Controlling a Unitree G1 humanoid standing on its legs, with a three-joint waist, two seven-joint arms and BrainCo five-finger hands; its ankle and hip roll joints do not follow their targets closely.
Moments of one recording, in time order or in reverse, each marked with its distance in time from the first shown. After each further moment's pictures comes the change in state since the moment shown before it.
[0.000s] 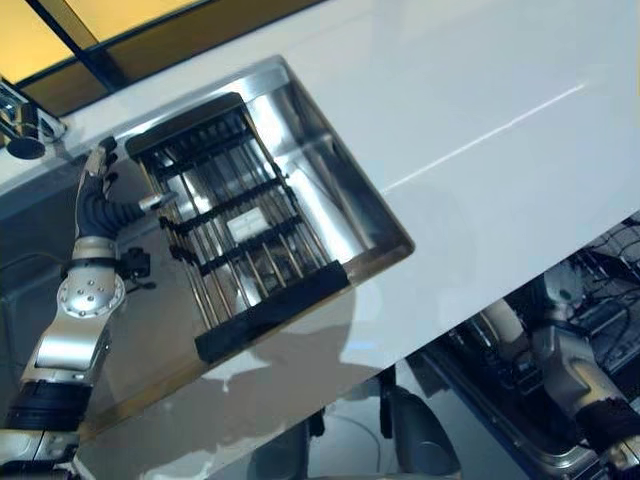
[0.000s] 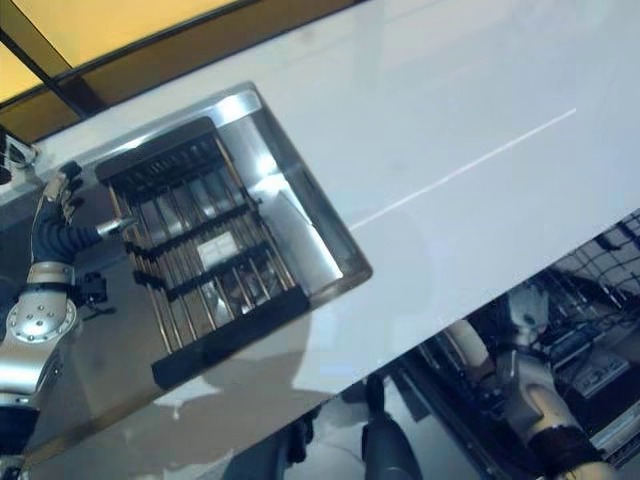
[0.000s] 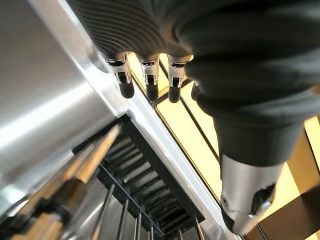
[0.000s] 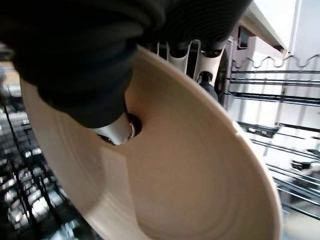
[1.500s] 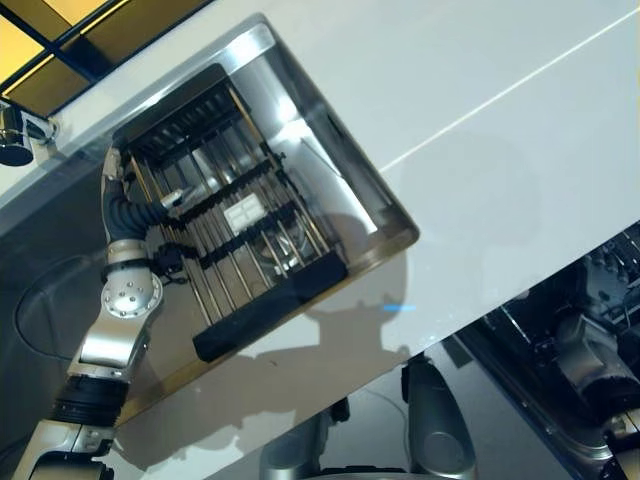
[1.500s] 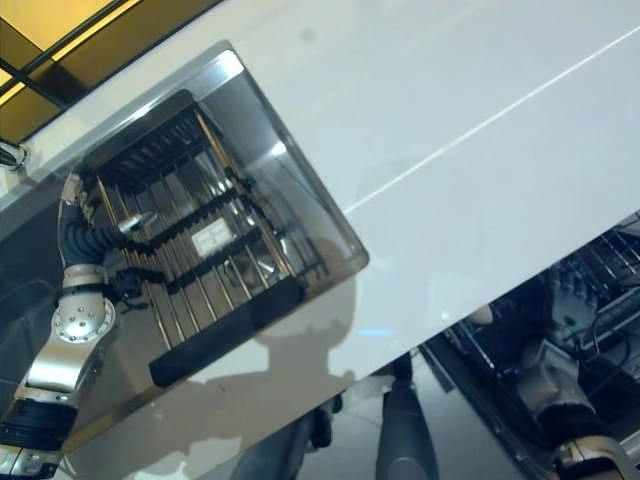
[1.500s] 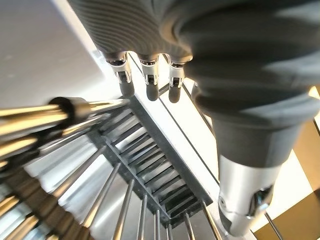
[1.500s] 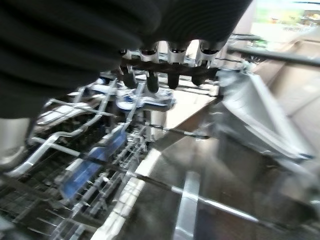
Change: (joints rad) left arm 0.046 -0.179 -0.051 -0.027 0.011 -0.049 0.146; right arm -0.006 0.006 -0.106 0.198 0.120 0.121 0.062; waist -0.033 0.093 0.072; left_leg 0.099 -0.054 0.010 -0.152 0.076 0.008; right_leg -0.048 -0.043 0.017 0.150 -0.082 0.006
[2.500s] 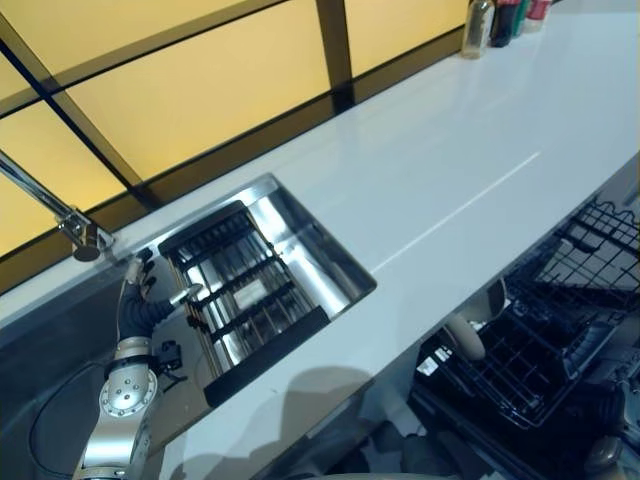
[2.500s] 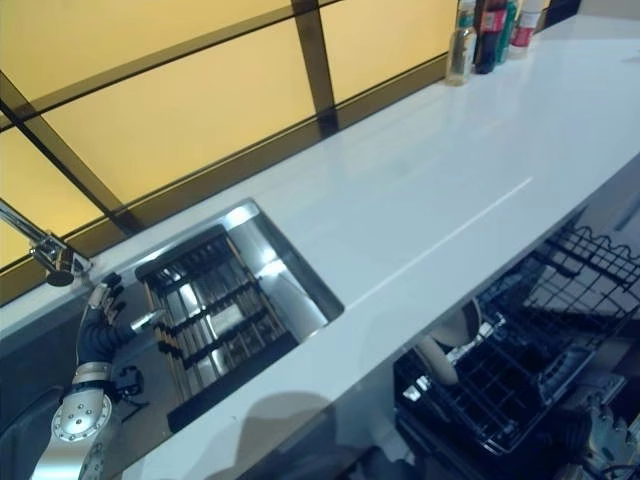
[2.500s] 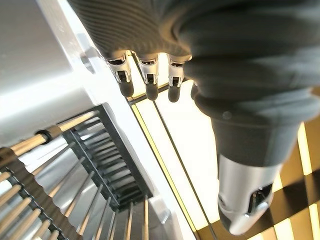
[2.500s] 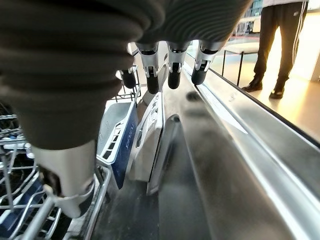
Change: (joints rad) left arm 0.396 -0.190 0.119 0.011 0.040 -0.091 -0.243; right arm 0.514 0.178 -0.287 -0.164 -0.071 -0.028 0.090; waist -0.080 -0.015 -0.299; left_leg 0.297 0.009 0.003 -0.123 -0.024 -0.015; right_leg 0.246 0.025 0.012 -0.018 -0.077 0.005
